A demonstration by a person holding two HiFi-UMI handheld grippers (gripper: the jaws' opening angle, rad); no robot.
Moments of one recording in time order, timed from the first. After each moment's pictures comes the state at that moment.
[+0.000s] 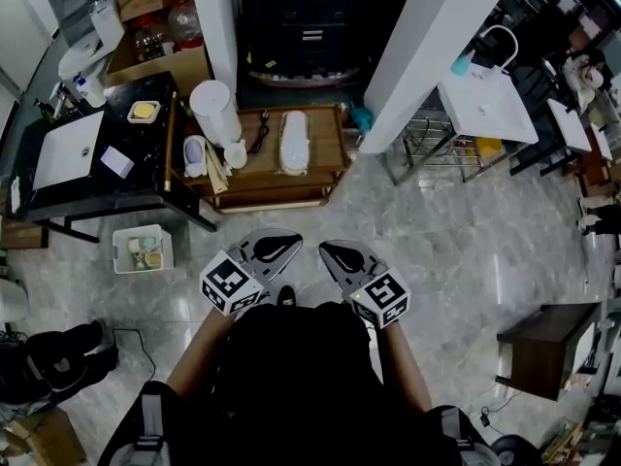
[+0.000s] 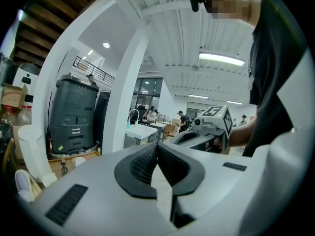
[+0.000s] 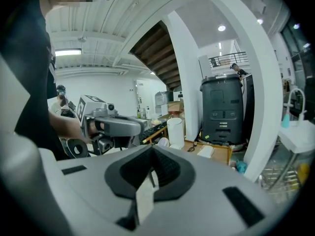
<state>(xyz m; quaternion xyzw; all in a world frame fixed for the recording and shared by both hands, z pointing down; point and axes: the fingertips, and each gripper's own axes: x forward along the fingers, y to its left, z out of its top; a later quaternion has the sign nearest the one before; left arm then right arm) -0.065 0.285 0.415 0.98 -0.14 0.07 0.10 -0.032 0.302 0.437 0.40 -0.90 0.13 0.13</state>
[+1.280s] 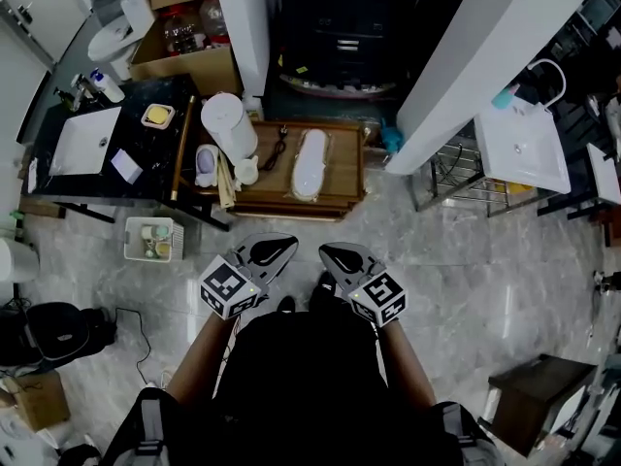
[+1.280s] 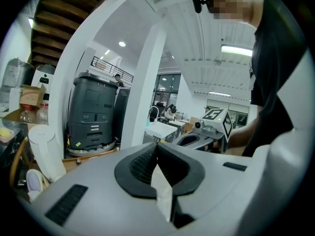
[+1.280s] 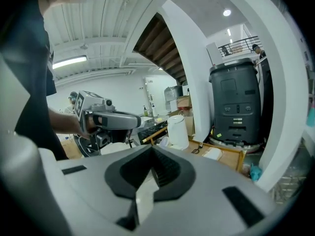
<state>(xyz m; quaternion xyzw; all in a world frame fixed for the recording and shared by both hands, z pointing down) -0.035 0.177 0.423 0.96 -0.24 0.09 0.13 0.008 0.190 0.459 0.30 -0.93 0.15 0.14</state>
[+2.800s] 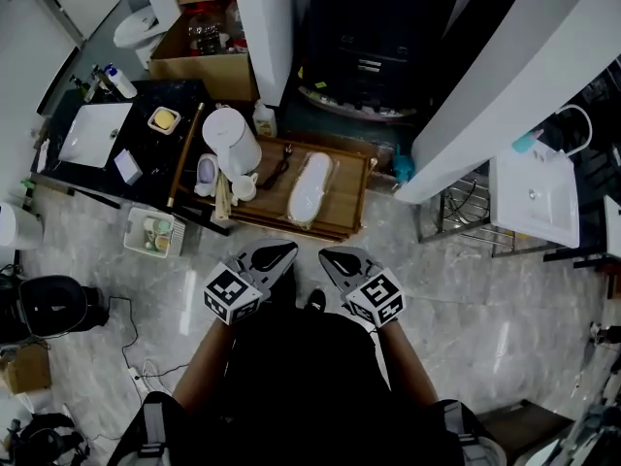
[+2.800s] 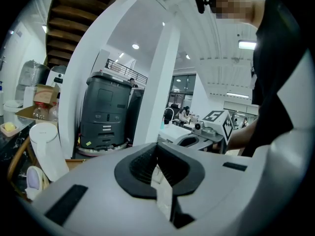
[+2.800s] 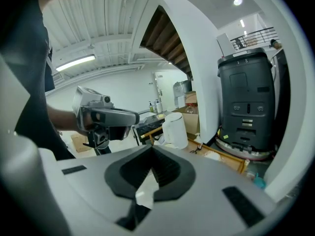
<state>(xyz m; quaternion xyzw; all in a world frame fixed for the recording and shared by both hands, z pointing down) 0.004 0.102 0.435 0.93 -0.33 0.08 0.14 0.051 0.107 0.480 0.23 -0.95 0.15 0.17</state>
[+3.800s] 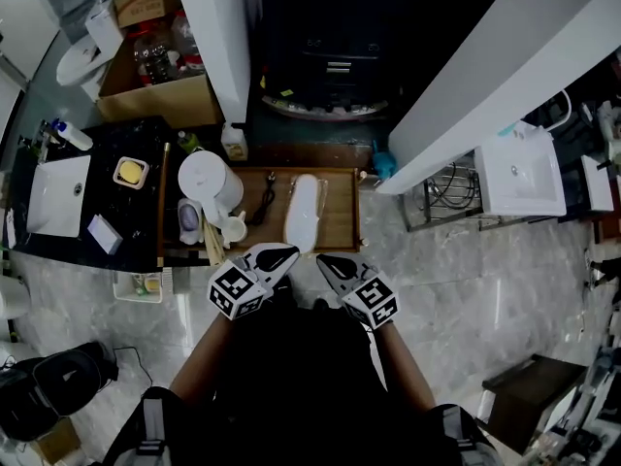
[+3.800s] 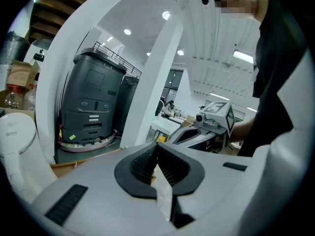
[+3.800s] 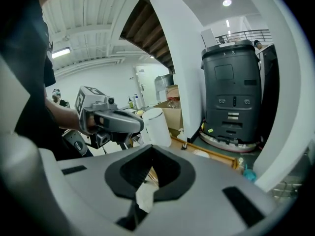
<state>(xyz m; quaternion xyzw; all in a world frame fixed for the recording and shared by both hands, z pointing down) -0.029 -0.007 0.492 0.95 -0.20 0.11 0.19 0.008 0.010 0.512 0.32 -0.91 0.18 0.20</state>
